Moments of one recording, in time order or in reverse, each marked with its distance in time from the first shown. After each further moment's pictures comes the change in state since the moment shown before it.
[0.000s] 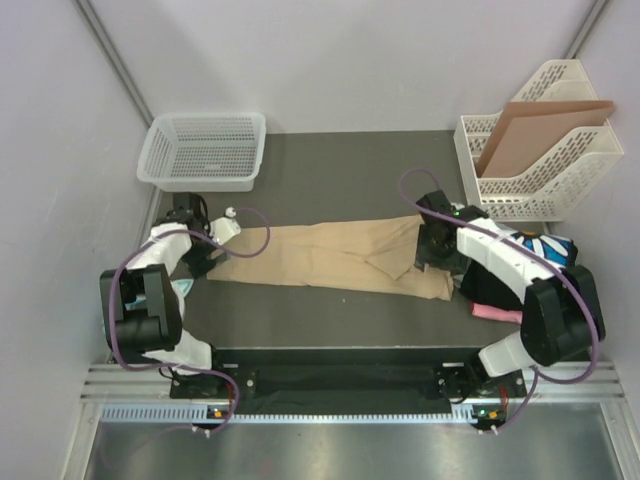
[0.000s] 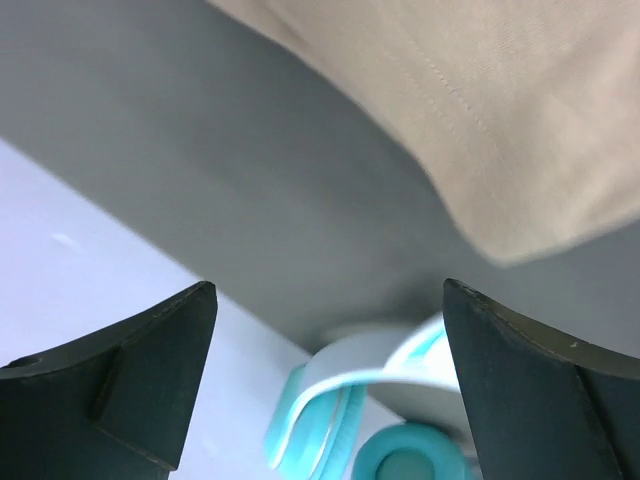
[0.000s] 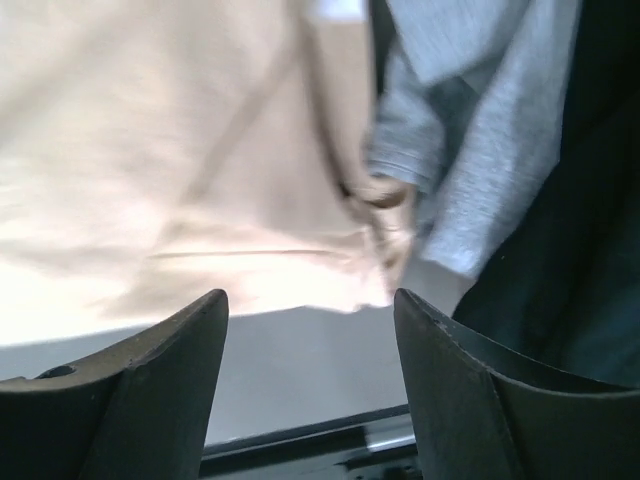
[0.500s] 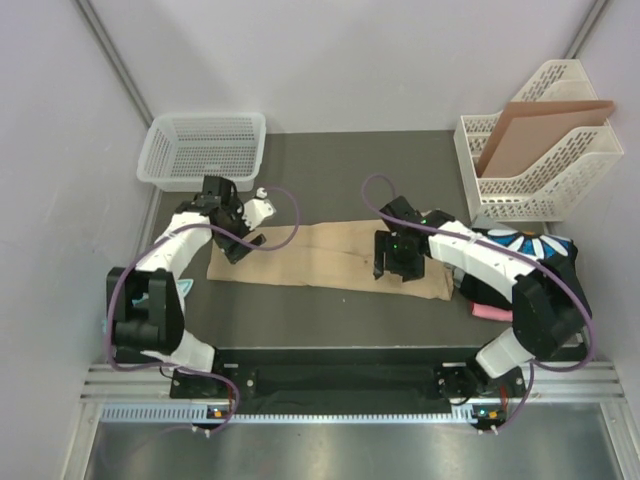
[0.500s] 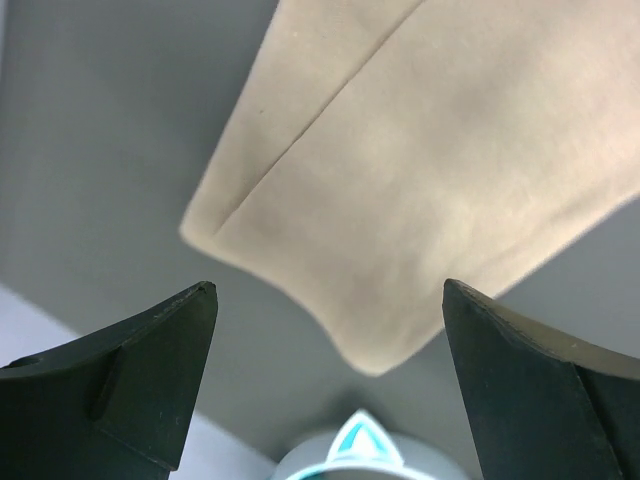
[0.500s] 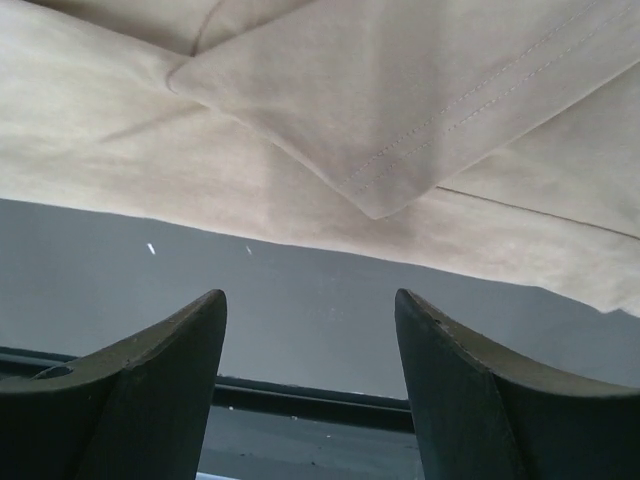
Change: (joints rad) left arm -0.222 -0.055 0.151 -0.104 0.233 -0.182; right arm 0.228 0.042 0.083 0.083 -0.236 0.098
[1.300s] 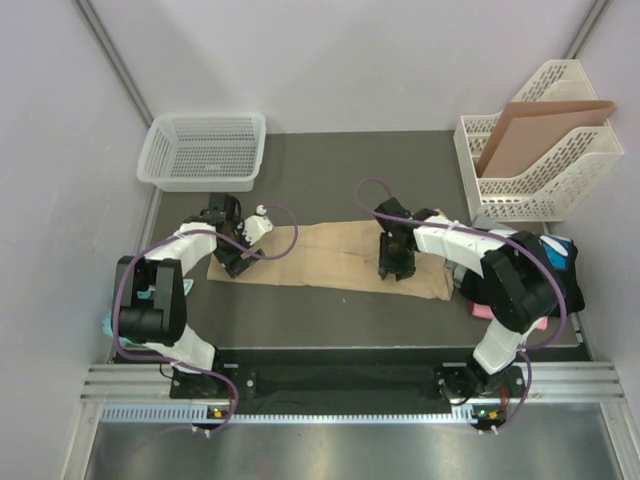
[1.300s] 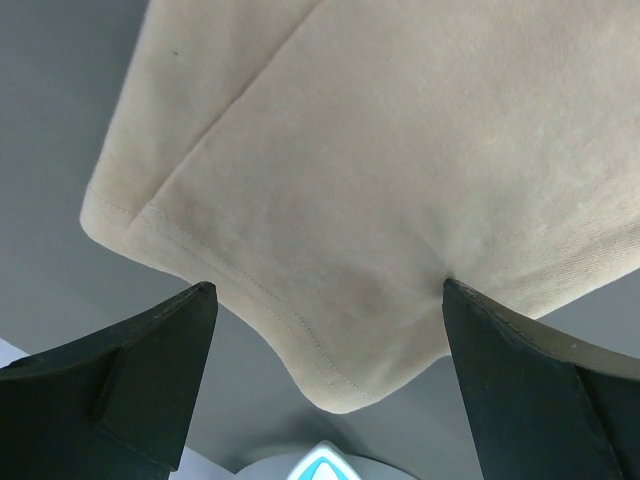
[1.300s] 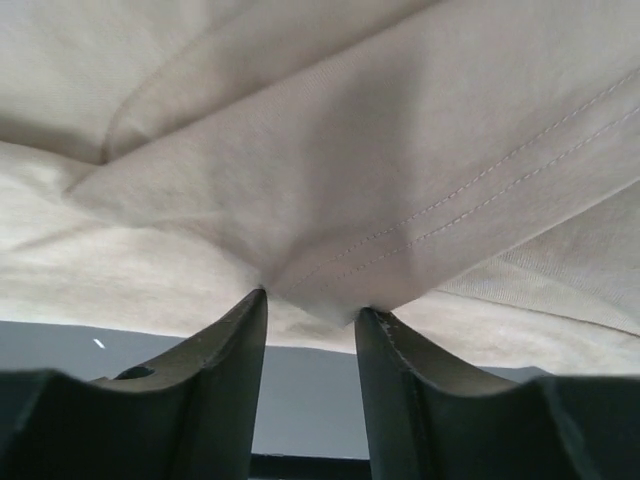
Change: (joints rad) left arm 0.004 0.103 -0.138 0.148 -0.084 -0.065; right arm -0.032 0.196 -0.013 0.092 0.027 0.000
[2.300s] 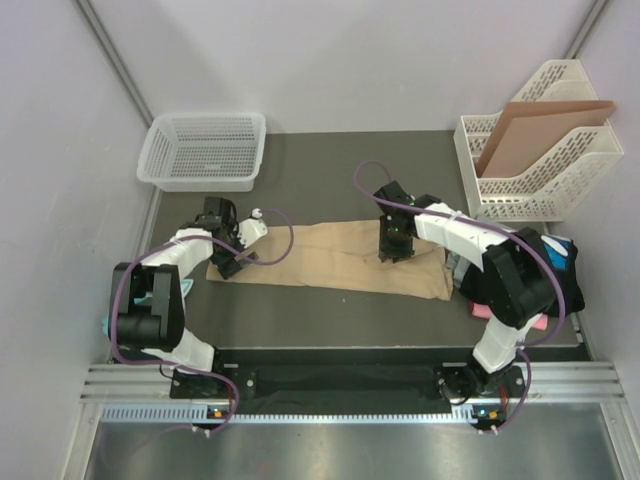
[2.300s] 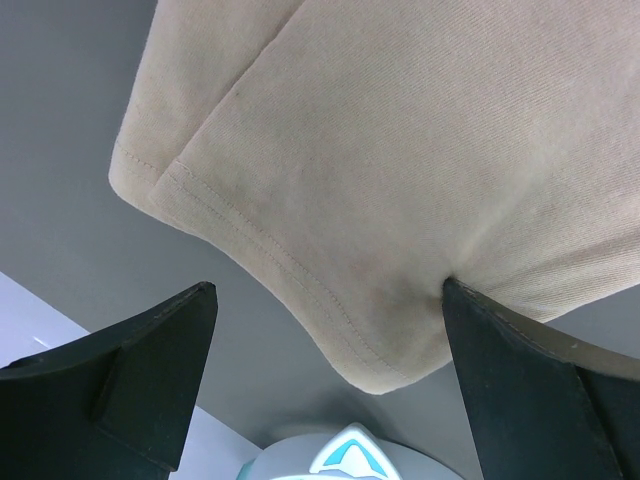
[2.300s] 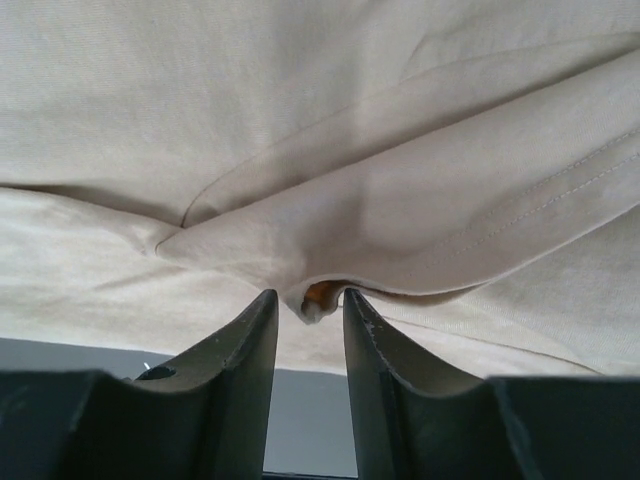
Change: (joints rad) left arm 0.029 -0.040 -0.066 0.070 -0.077 0.074; right arm -0.034 0.034 0.145 -0.023 0.034 -0.053
